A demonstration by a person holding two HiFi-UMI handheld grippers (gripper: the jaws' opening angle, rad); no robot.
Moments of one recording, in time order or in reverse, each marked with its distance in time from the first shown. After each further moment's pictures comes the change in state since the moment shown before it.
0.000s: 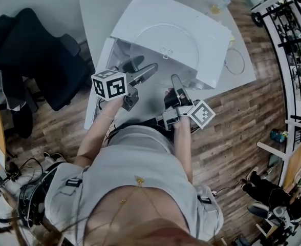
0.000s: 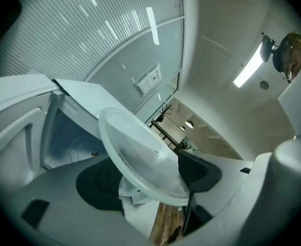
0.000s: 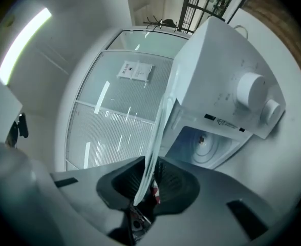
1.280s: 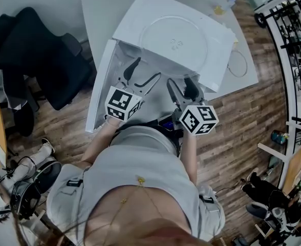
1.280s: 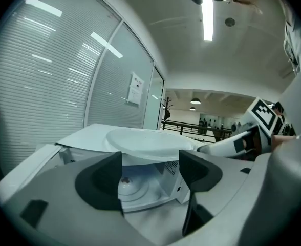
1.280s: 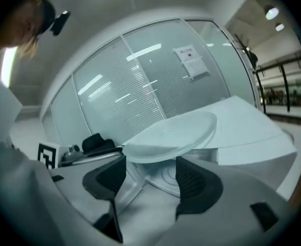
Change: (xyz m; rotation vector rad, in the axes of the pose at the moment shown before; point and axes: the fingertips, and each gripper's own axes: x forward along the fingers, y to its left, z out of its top) left arm -0.009 -0.009 0.001 0.566 -0.048 0.247; right arm 0.012 0.016 -0.003 -0.753 0.204 -0.164
